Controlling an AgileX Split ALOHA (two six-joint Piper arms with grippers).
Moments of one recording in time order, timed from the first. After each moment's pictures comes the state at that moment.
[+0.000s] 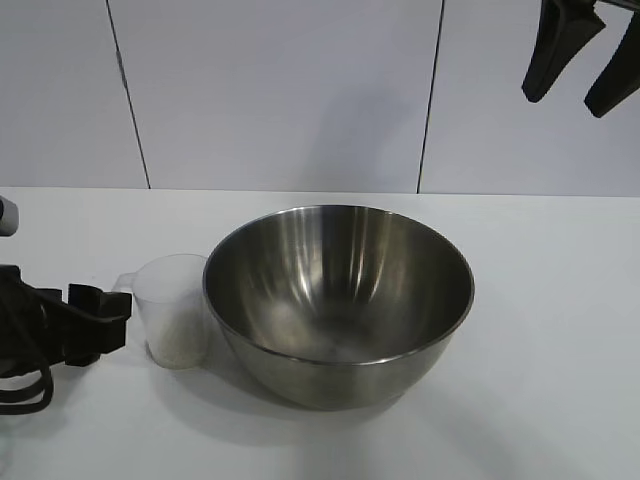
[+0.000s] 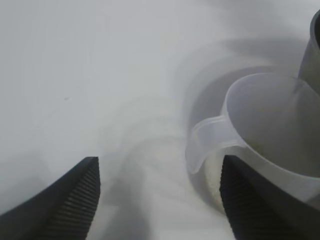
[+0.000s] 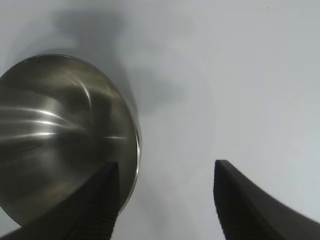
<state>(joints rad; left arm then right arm) -0.49 2.00 -0.30 -0.21 -1.15 -0.07 0.11 1.61 -1.45 0.18 1.10 0.00</state>
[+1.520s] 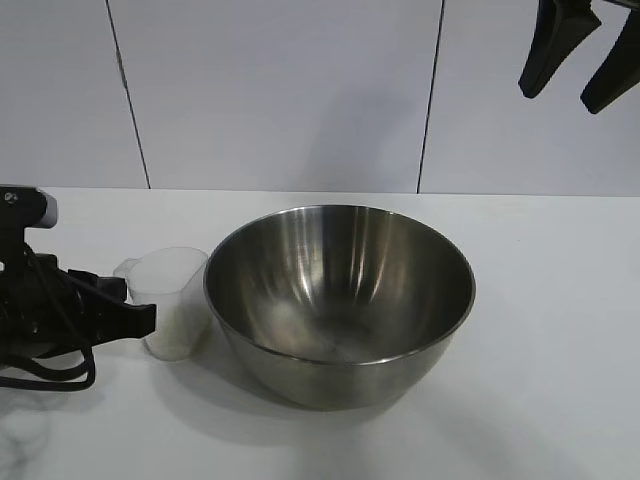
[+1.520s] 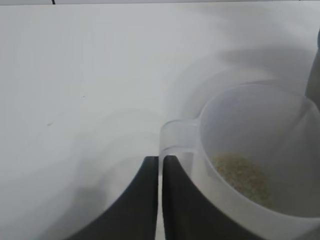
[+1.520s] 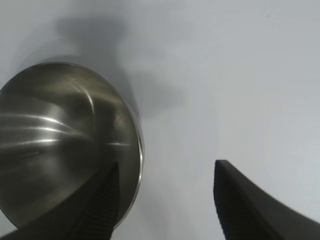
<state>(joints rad) -0.49 2.04 -0.40 -0.20 -1.15 -0.03 0.11 1.61 -1.45 0.19 1.08 0.00</state>
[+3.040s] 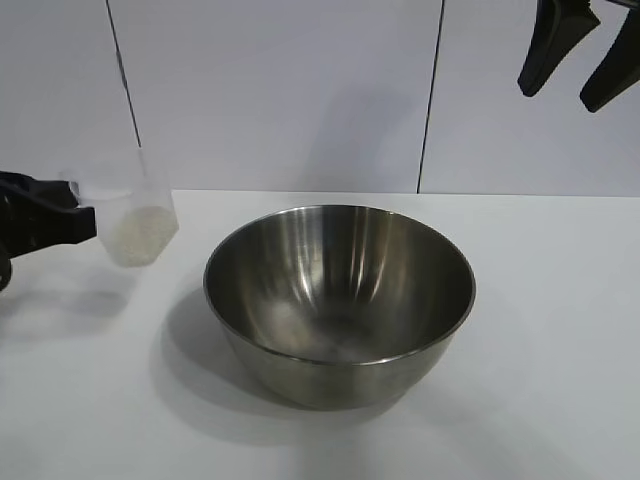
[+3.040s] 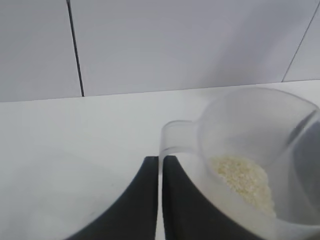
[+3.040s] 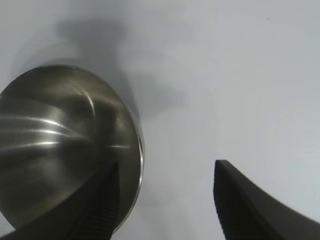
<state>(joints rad) -0.34 1.67 -0.34 -0.02 -1.03 0.00 0.11 1.61 -1.45 0.19 1.07 0.00</state>
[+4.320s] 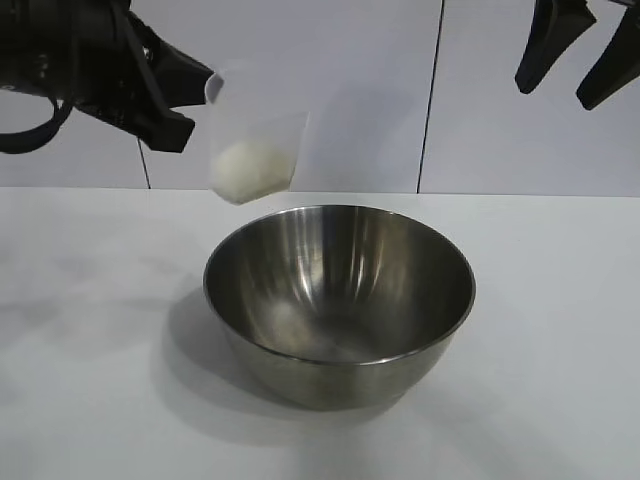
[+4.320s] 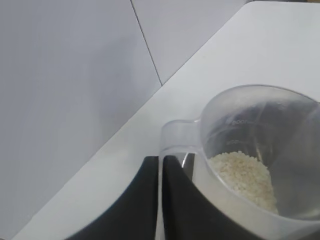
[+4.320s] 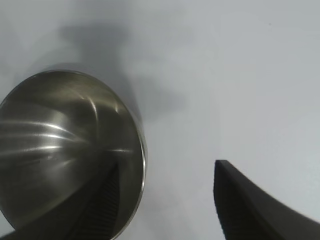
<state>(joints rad) -0.48 1.49 -0.80 0.75 -0.33 -0.18 0.11 1.61 -1.45 0.19 1.05 0.00</state>
